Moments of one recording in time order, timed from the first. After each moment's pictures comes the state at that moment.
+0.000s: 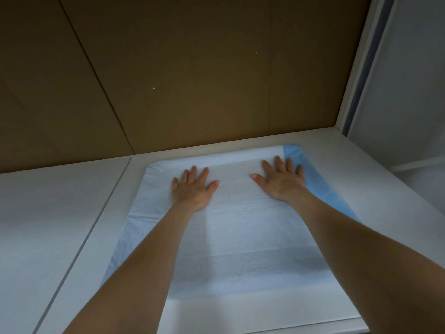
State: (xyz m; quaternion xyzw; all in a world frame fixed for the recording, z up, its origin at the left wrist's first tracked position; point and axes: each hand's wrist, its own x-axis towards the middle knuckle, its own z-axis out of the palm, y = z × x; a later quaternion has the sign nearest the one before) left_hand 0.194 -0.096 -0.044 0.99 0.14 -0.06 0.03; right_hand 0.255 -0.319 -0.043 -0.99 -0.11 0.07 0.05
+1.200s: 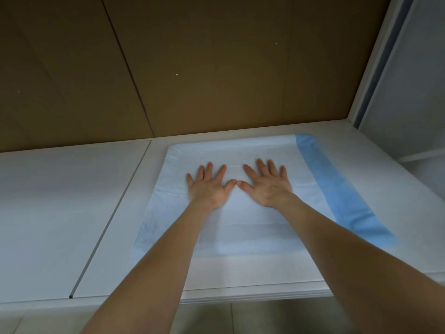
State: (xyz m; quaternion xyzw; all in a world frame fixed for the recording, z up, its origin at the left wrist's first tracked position) left_hand 0.133 -0.113 -0.042 0.99 0.13 -0.06 0.03; right_hand 0.180 -0.271 -0.042 -0.97 -0.21 0.08 0.03
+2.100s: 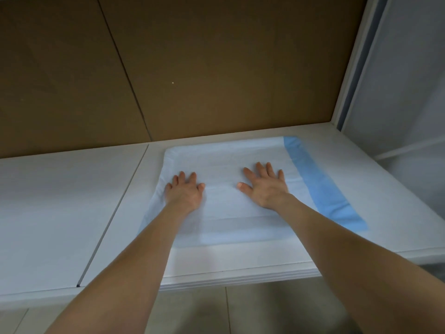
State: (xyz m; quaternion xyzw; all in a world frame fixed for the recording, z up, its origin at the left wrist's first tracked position) left_hand 0.097 -0.077 -0.032 0.98 0.18 -0.05 0.03; right_hand 0.152 -0.289 -0.029 -0.97 -0.21 0.07 0.05
